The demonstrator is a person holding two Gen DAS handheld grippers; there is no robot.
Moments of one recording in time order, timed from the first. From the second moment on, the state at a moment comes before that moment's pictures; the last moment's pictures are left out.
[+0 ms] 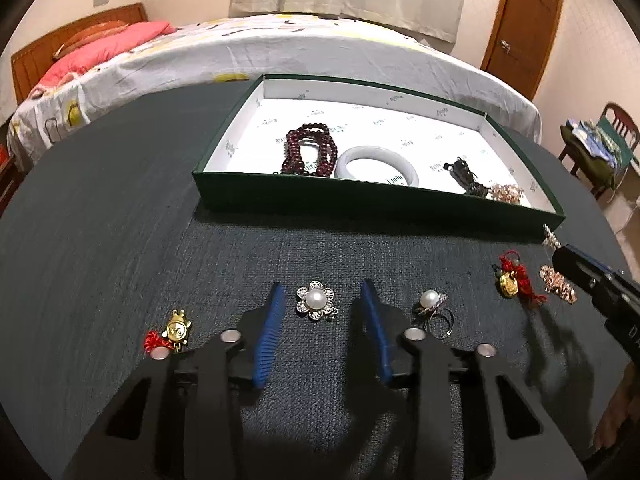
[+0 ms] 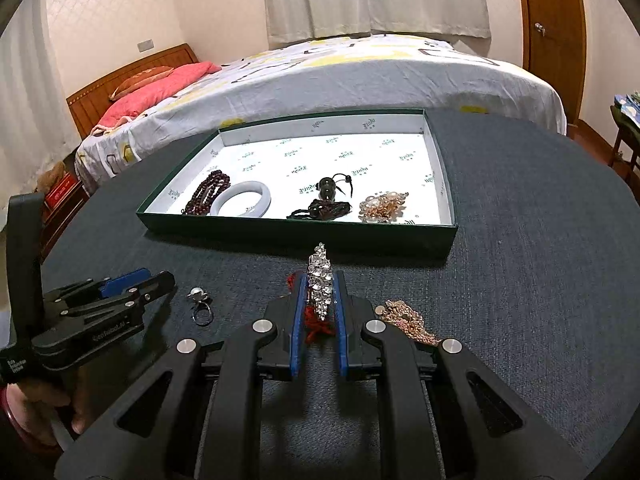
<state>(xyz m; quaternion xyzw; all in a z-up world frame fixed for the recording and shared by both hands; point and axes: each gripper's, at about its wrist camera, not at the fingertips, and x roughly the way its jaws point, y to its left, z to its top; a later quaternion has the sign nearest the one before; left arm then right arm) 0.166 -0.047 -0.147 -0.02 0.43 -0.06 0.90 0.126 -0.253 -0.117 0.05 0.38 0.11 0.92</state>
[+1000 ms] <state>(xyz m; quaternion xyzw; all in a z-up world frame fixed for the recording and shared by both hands) 0.182 -0.053 -0.112 -0.02 0.38 -0.10 0.92 0.142 -0.253 -0.097 0.06 0.35 0.11 0.93</state>
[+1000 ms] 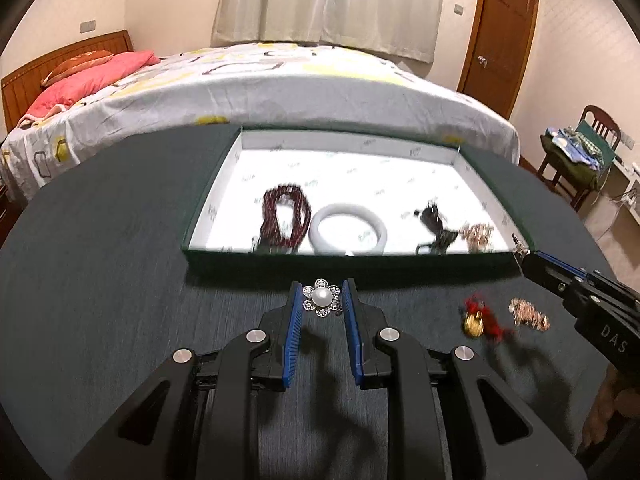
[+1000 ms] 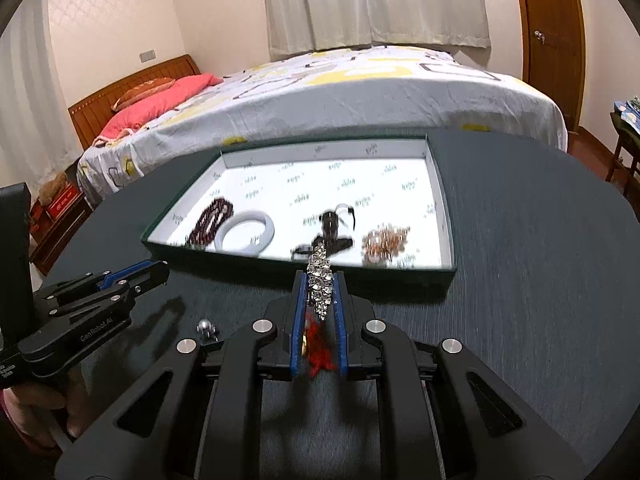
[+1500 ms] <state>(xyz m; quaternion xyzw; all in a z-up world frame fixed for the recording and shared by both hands) 0.250 -0.078 -0.092 -0.03 0.35 -0.13 0.93 0.202 -0.259 -0.076 0.05 0.32 0.09 0.94</state>
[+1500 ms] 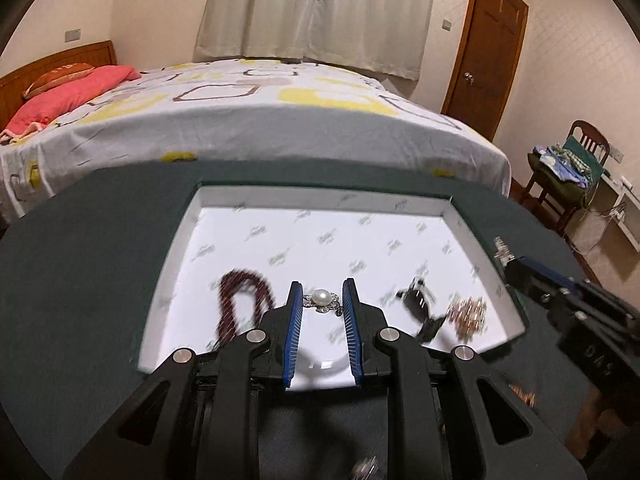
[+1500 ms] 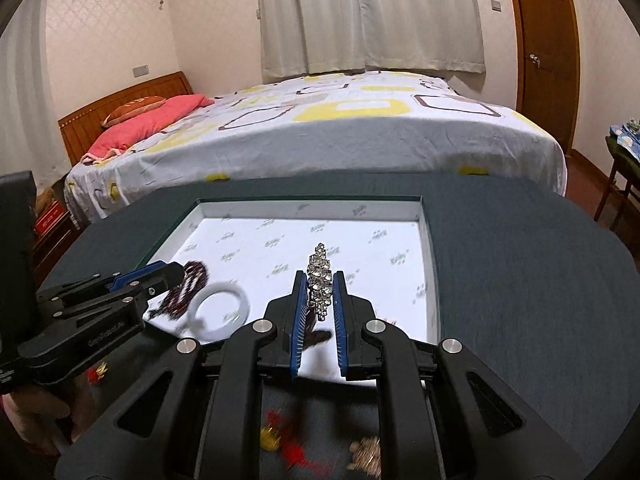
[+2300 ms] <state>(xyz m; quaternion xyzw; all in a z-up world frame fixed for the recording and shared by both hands) 0.313 -0.120 -0.141 -0.02 0.43 -0.14 0.89 0.272 -0.270 -0.132 0.03 0.39 0.07 0.92</state>
